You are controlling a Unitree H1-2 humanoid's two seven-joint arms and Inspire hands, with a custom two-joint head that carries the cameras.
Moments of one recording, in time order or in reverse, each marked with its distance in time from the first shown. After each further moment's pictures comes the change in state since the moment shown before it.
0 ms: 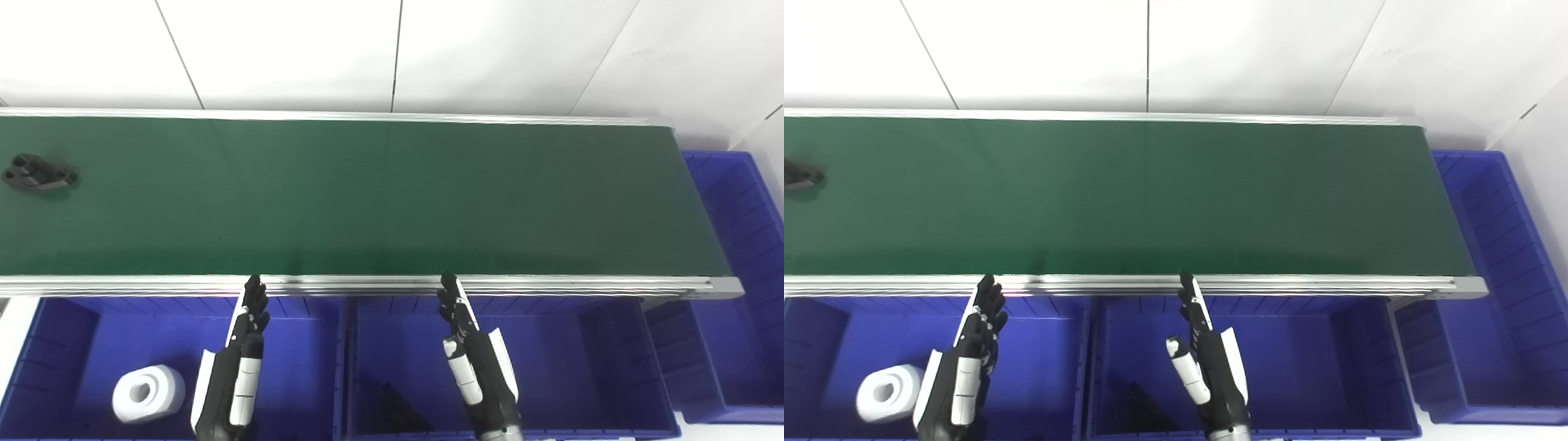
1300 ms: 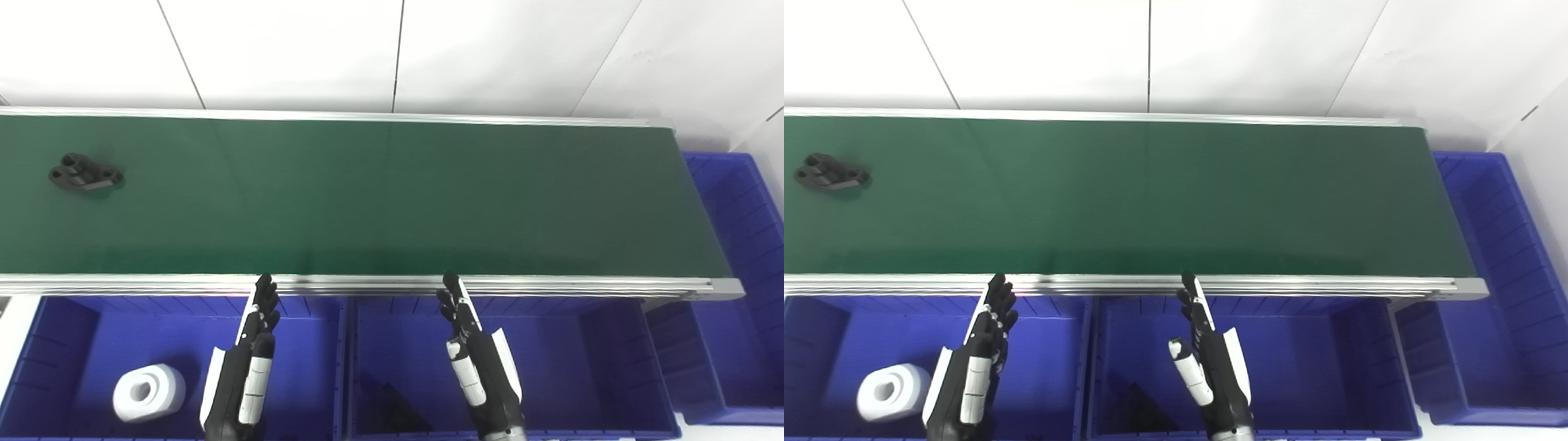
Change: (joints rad) left arm -0.005 0.005 -0.016 0.002 0.000 0.001 0.003; right arm 0.006 0.003 -0.003 -0.013 -0.001 0.001 0.020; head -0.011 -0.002
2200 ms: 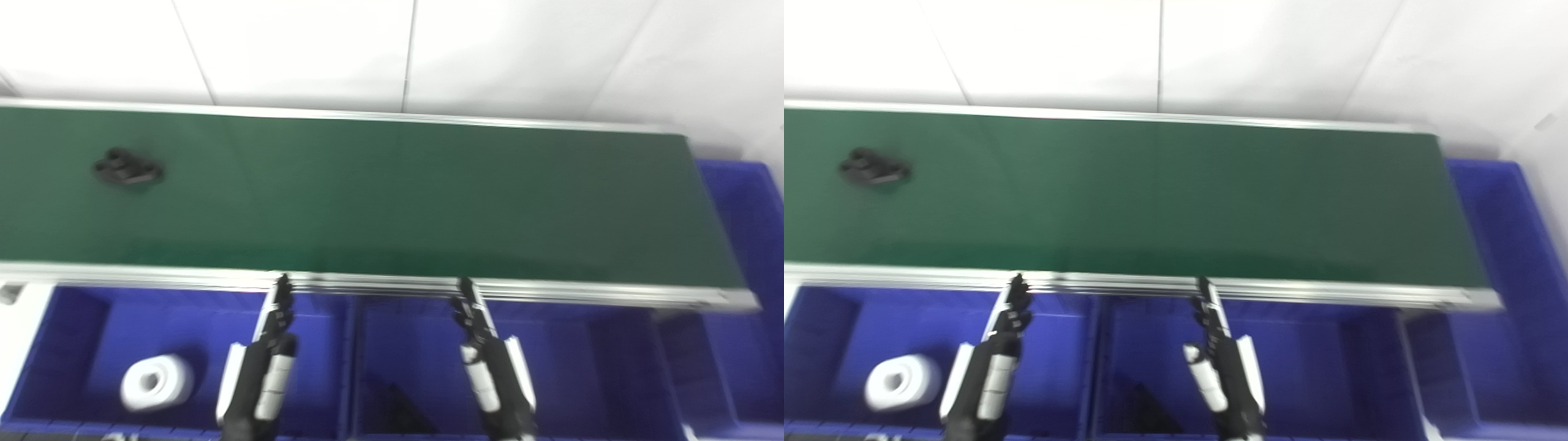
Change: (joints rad) left arm -0.001 -0.008 -0.028 0.051 0.078 -0.032 0.029; right arm -0.001 -0.021 -0.026 0.047 0.032 -0.040 0.001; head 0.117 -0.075
